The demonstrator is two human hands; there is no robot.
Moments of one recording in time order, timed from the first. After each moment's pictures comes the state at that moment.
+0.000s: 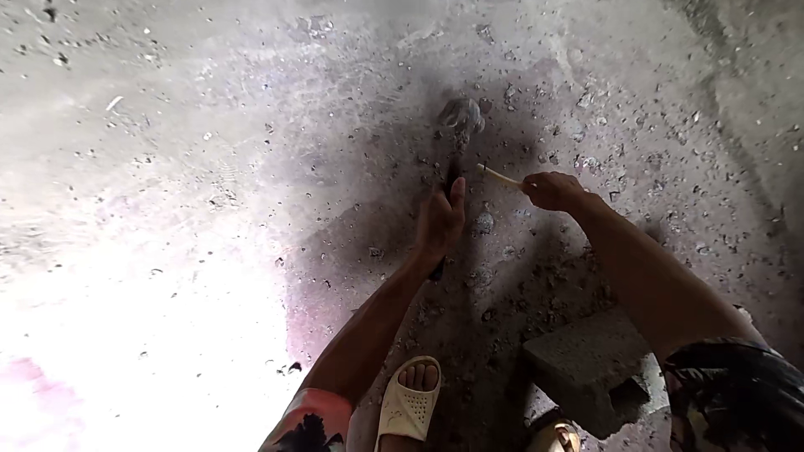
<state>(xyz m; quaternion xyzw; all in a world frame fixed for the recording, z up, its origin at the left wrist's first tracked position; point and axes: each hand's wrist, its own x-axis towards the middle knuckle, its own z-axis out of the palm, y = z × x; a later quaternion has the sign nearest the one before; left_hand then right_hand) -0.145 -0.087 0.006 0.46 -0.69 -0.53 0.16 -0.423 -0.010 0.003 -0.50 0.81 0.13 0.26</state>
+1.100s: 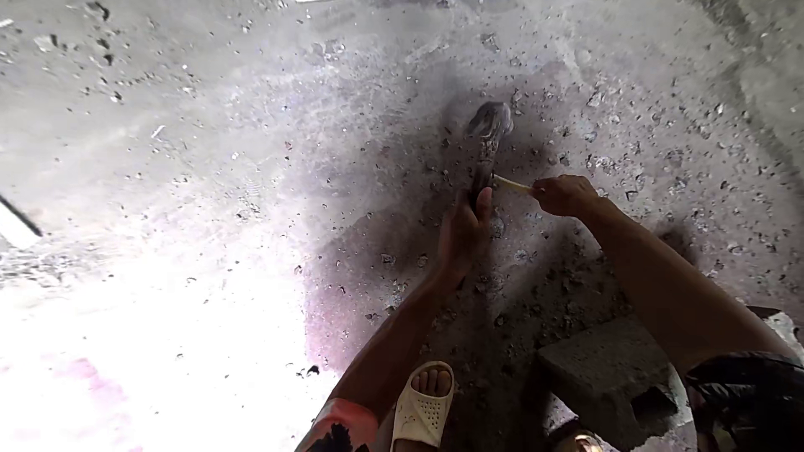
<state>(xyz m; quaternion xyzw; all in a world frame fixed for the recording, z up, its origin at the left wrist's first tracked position) -0.150 -0.063 0.018 0.43 -0.72 -0.51 0.18 -0.416 -0.005 0.005 -0.52 0.81 0.16 0.22</state>
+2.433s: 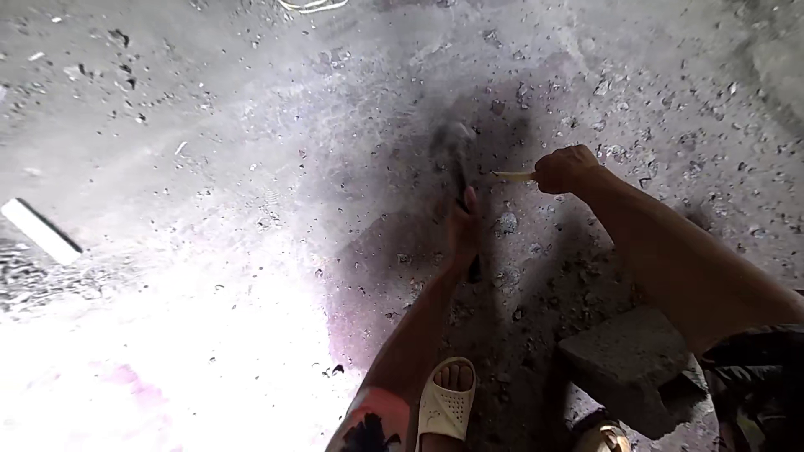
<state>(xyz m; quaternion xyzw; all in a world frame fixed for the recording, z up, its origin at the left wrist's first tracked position) -0.134 -0.074 -0.023 0.47 -0.61 -0.62 0.16 -0.384 -0.054 0.028 -0.51 0.80 0.26 0.18</state>
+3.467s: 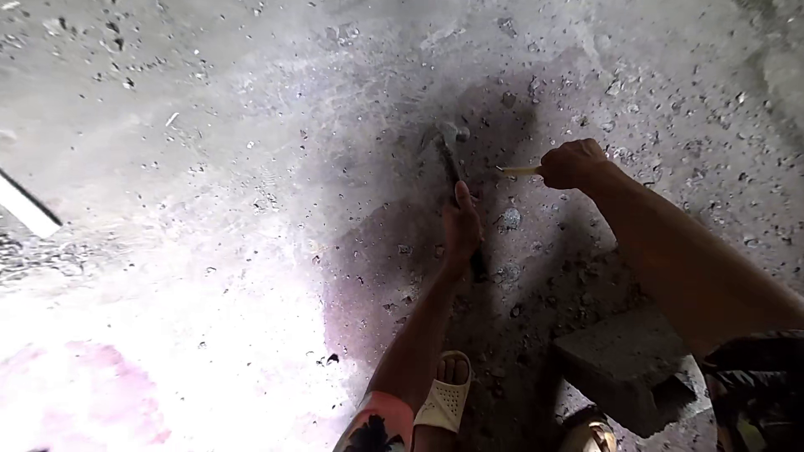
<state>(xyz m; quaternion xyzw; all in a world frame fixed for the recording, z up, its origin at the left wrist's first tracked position) -0.141 -0.077 -0.020 0.52 -0.42 -0.71 0.21 -0.377 -0.064 0.037 -0.51 0.79 0.28 0.17</state>
